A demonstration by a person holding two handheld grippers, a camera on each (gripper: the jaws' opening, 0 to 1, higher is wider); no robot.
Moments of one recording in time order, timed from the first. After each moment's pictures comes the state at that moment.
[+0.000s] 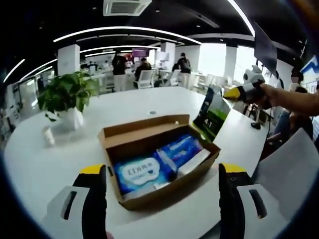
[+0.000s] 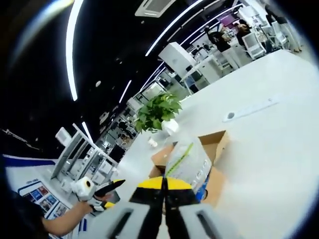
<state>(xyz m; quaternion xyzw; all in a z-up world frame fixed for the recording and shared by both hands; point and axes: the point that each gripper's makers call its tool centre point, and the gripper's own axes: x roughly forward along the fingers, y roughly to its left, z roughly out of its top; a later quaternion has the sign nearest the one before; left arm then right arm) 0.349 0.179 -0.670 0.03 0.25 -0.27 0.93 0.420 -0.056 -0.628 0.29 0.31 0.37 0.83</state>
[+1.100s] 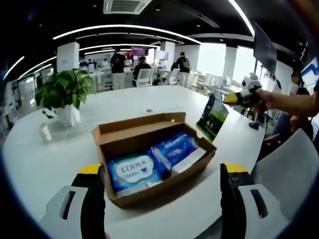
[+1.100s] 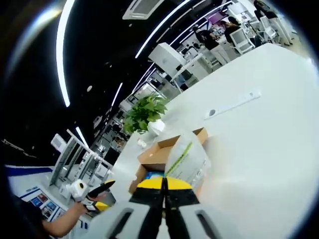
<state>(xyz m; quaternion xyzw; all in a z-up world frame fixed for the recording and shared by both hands) 0.342 0.170 -0.676 0.02 0.26 -0.27 0.93 0.428 -0.103 -0.664 0.30 0.33 0.33 0.83</state>
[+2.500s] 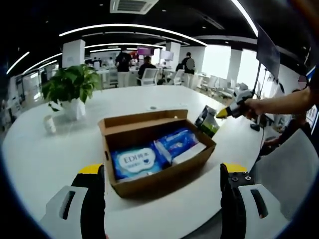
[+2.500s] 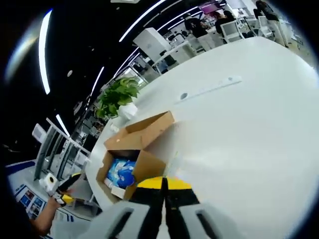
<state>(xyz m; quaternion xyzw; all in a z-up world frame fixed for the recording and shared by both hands) 0.323 0.183 -0.684 0.00 0.26 -0.25 0.93 0.450 -0.138 -0.747 0.24 0.41 0.28 0.84</state>
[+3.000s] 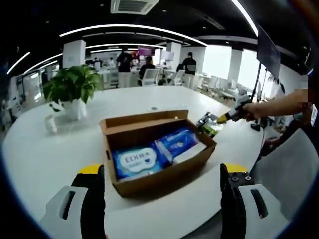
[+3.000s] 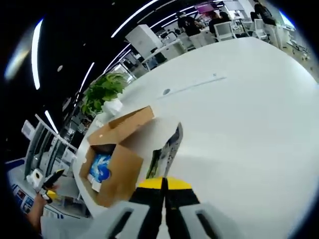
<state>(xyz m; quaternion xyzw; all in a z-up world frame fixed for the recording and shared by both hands) 0.321 0.185 -0.681 0.00 0.26 -0.25 0.93 0.455 -0.167 -0.782 0.20 0.43 0.23 0.85</state>
